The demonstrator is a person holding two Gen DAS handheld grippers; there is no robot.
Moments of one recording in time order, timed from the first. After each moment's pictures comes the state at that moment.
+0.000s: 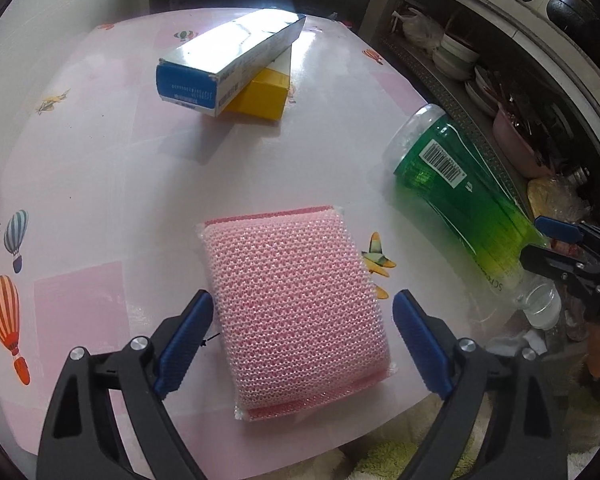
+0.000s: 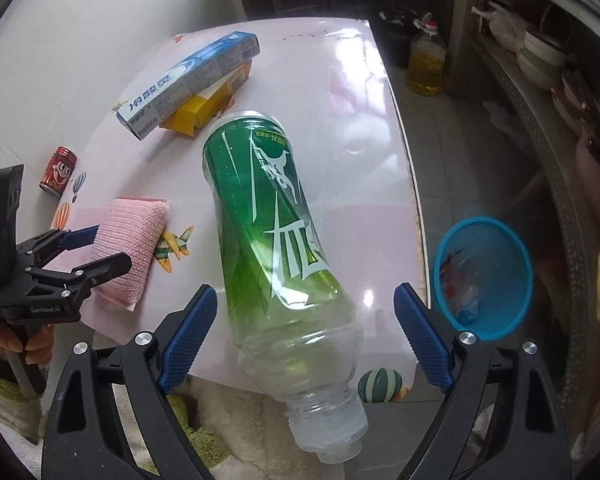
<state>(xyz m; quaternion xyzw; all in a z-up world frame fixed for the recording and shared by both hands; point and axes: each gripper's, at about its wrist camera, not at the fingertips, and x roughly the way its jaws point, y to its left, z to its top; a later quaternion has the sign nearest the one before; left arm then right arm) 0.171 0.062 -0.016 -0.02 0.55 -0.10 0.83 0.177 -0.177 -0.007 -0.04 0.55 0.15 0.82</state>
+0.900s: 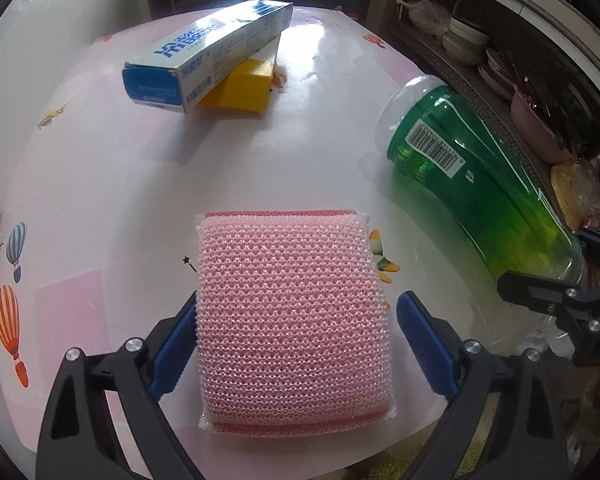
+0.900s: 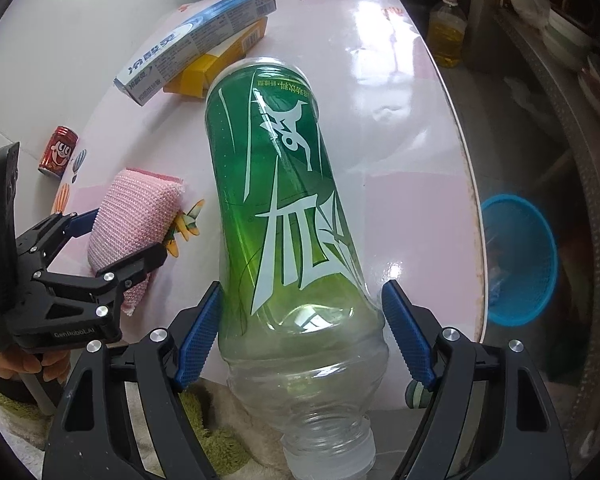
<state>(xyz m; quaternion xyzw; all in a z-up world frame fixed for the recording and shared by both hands) 0.170 0.030 -0.034 0.02 0.55 -0.07 0.83 0.179 -0.162 -0.034 -0.01 0.59 0.16 0.79</state>
